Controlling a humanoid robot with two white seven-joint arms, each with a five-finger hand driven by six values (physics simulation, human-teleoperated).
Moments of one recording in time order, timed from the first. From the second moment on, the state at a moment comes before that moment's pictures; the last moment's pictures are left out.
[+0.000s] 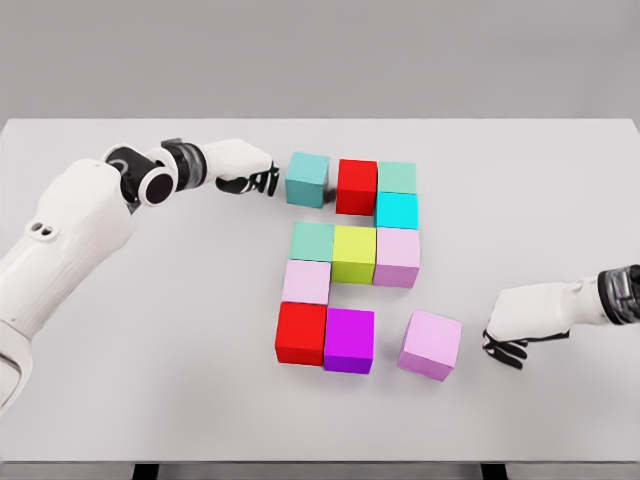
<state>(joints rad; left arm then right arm) -0.92 0.33 -0.86 -0.98 -0.64 -0.22 -0.54 -0.79 -1.12 1.18 -1.66 0.25 -0.61 0.61</state>
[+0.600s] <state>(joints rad) -0.92 0.33 -0.86 -1.00 -0.64 -0.25 -0.54 -0.79 -1.06 1.18 -1.66 0.25 -0.61 0.61</state>
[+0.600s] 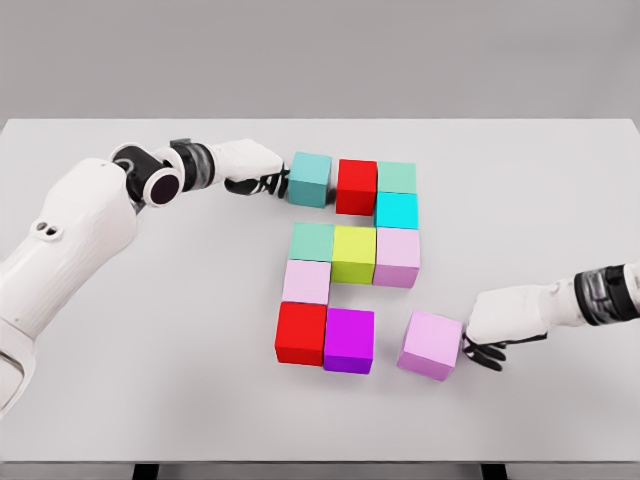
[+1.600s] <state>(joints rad) -0.92 0.32 -0.86 -1.01 -0.63 -0.27 -0.54 -0.79 -1.01 1.18 -1.66 0.24 -0.61 0.61</state>
